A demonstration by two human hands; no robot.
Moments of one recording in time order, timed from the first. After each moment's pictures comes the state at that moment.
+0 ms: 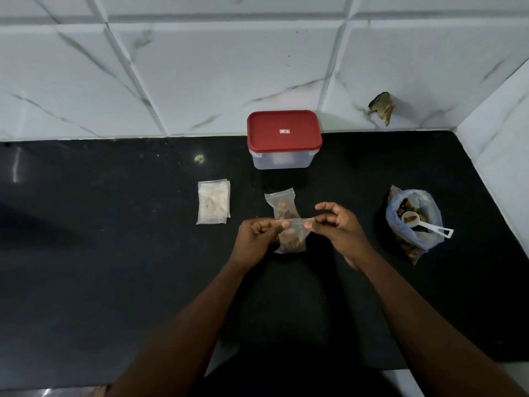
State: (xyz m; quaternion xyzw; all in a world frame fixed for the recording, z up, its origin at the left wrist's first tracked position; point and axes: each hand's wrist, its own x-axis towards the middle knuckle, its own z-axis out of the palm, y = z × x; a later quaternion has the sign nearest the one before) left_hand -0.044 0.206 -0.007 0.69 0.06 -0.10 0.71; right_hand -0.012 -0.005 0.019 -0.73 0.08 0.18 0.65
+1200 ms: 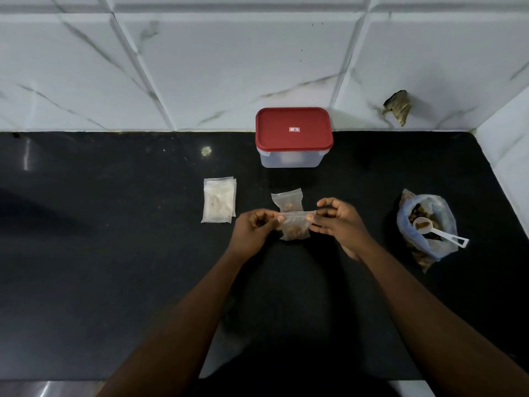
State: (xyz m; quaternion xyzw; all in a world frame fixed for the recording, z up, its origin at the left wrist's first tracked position) left_hand -0.021 0.224 -0.021 0.73 0.09 -0.09 0.67; right_hand 0.019 0.005 0.008 -0.67 0.11 0.23 0.69
